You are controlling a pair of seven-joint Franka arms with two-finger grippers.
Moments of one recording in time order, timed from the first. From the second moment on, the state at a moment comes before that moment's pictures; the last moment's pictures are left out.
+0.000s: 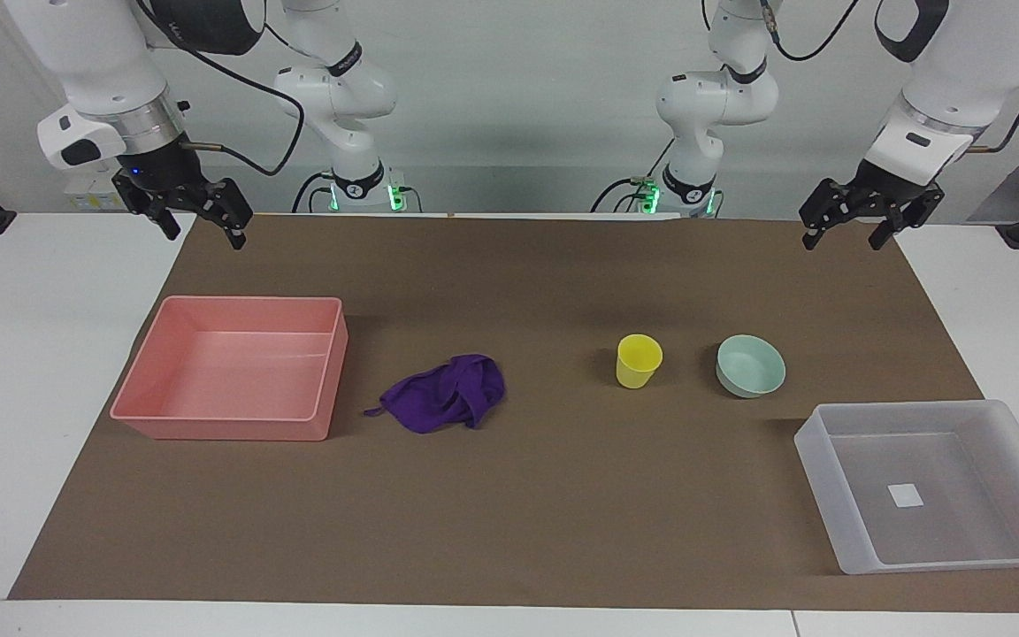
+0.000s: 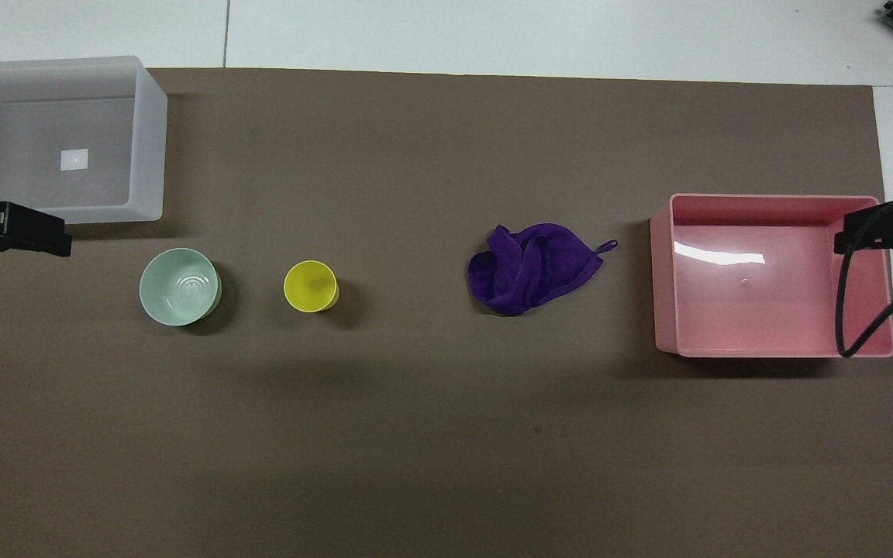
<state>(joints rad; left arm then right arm) -0.04 -0.01 -0.03 -1.55 -0.02 1.55 -0.02 0.02 0.00 -0.09 -1.56 -0.02 1.57 0.11</state>
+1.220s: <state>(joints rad) -0.04 -0.01 -0.05 -1.55 -0.02 1.55 -0.02 0.02 -0.03 -0.08 -1.62 -0.02 1.61 0.11</state>
